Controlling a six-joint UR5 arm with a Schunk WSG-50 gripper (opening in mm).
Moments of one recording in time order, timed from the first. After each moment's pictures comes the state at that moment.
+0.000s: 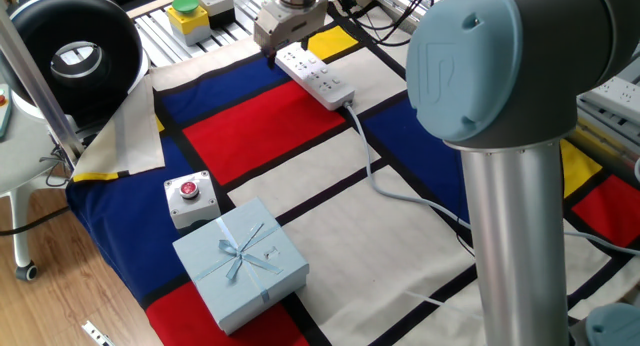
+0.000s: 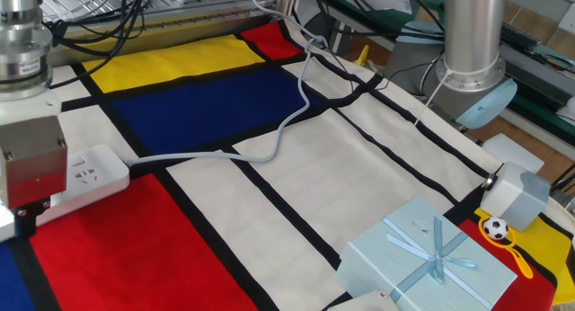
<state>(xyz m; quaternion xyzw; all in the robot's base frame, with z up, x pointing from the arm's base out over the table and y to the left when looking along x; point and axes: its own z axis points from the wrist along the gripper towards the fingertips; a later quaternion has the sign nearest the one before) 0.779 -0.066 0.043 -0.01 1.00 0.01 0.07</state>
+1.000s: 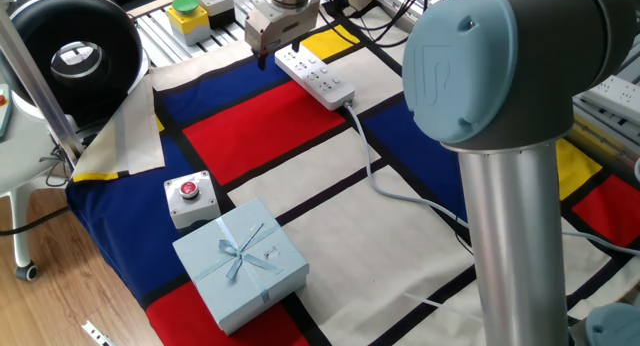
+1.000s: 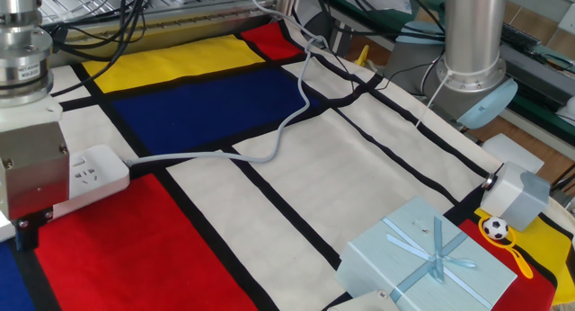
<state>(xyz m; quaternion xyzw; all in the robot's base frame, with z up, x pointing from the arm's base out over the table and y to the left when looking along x) 0.779 -0.052 0.044 -0.01 1.00 0.03 0.07</state>
